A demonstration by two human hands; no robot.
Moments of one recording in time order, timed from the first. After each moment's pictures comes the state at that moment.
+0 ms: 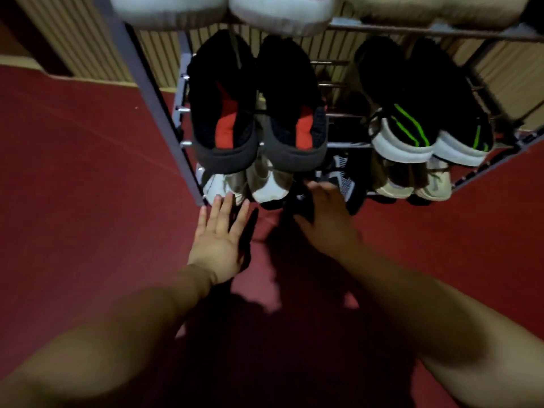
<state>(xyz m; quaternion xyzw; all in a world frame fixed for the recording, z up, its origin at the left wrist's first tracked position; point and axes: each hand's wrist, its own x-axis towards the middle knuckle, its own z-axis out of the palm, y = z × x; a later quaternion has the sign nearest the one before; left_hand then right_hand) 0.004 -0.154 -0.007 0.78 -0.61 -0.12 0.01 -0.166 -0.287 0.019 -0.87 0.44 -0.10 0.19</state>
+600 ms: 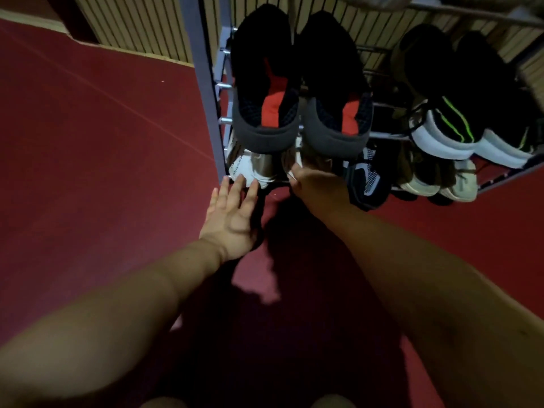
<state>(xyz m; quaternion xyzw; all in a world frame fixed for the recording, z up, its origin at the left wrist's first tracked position) 0.023 -0.146 0.008 0.81 -0.55 -0.21 0.06 -0.088 -0.297 0.018 -0.92 0.39 0.03 0.03</state>
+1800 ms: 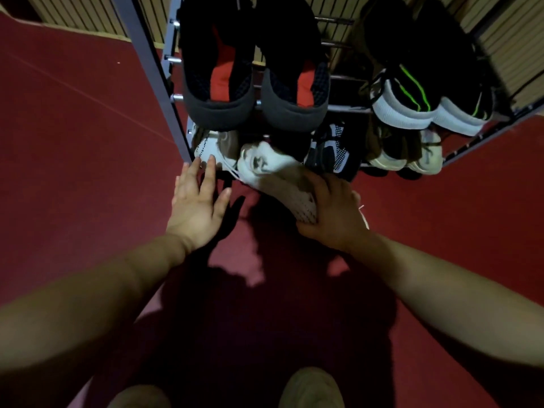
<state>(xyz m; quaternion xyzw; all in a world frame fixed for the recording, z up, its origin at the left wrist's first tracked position) 0.015 -0.139 -0.005 0.82 -0.49 -0.19 0.21 -0.201 -0.267 0.014 -0.90 0.41 0.01 0.12</state>
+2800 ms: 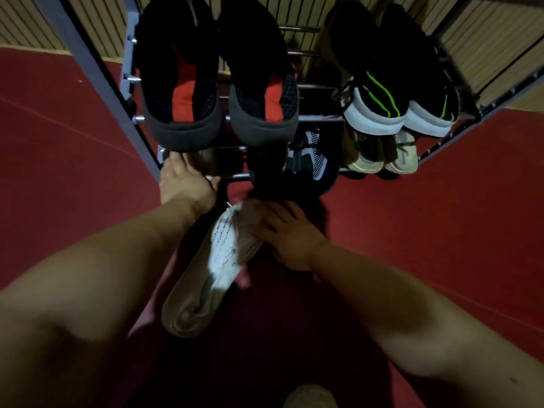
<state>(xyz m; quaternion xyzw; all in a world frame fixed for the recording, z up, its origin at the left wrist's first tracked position) 0.028 -0.225 -0.004 0.89 -0.41 -0.19 0.07 -0.183 -0.260 -0.015 -0.97 0.18 0.15 -0.01</state>
